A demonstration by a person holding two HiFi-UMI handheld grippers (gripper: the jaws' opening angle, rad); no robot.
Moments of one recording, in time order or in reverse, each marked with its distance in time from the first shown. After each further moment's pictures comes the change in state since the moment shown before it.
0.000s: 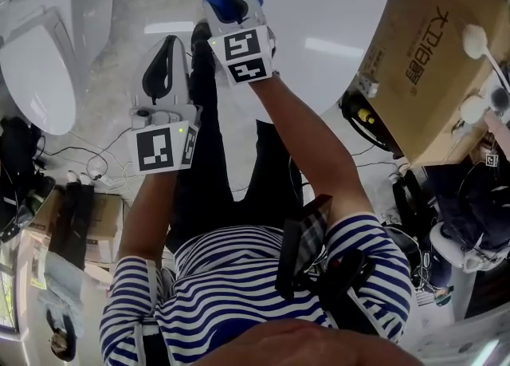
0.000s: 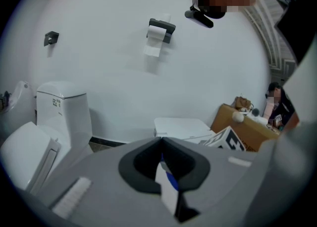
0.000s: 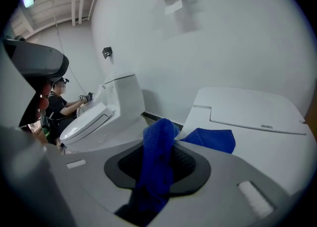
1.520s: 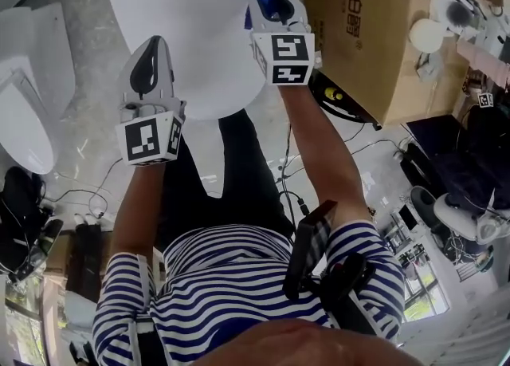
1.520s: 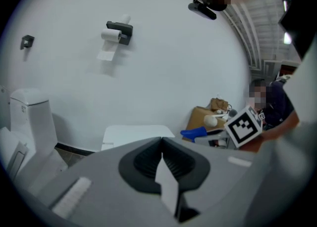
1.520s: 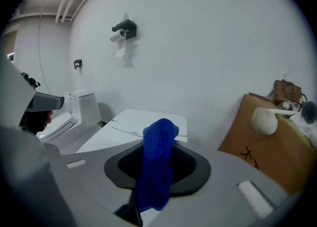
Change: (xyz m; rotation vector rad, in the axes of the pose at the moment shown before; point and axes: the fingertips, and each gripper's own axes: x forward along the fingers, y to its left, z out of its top) left arm 0.017 -0.227 0.023 0.080 -0.049 -0.179; right arm -0.281 -0.252 -0.031 0.084 -0.123 -0.390
